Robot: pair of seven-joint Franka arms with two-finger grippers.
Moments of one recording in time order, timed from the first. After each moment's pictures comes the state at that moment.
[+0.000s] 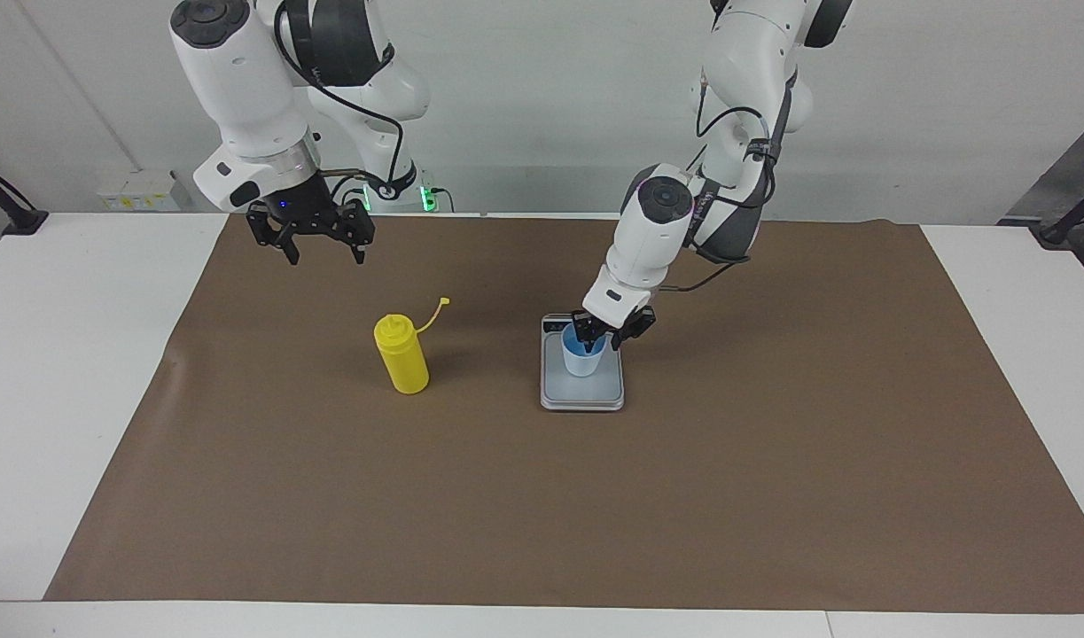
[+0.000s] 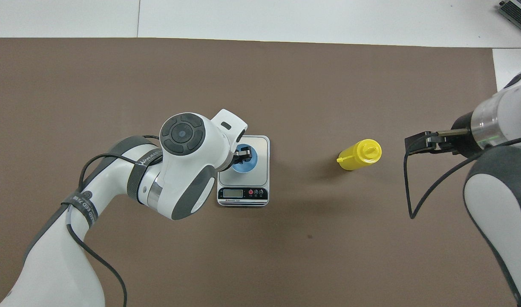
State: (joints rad) left arm -0.41 0.29 -0.19 -1.86 -0.07 2.22 -0.66; right arm -0.06 -0.03 0.15 -1.71 0.01 1.67 0.09
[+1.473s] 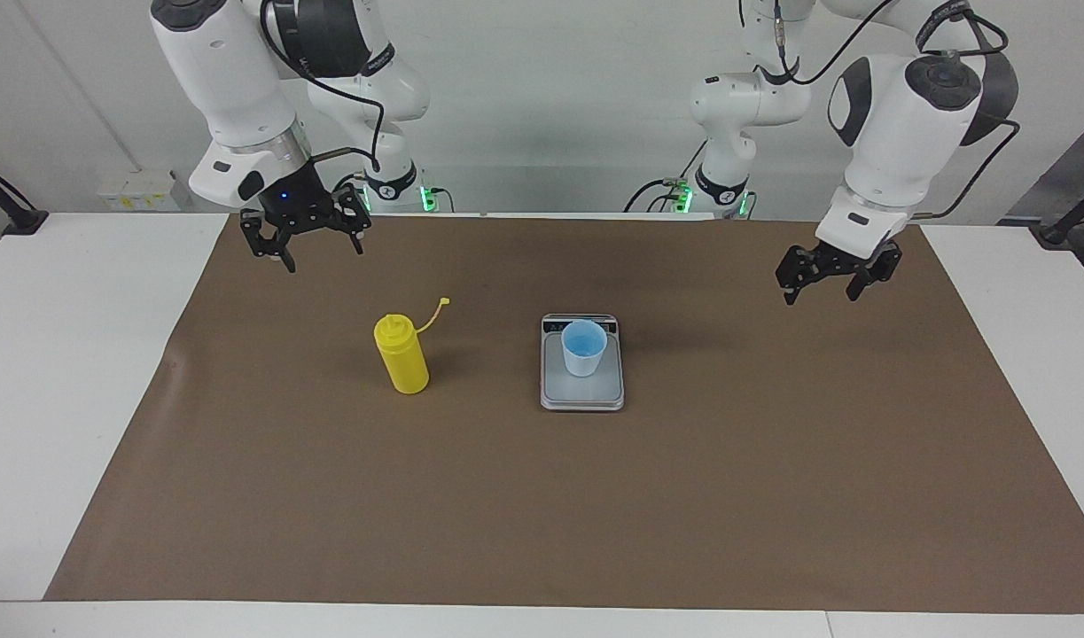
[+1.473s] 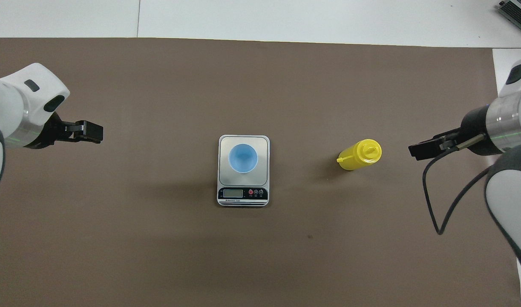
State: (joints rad) left arm 0.01 -0.02 -0.16 -1.77 0.05 1.78 -0.14; right arm -0.11 -0.04 0.15 -1.74 0.13 1.75 -0.36
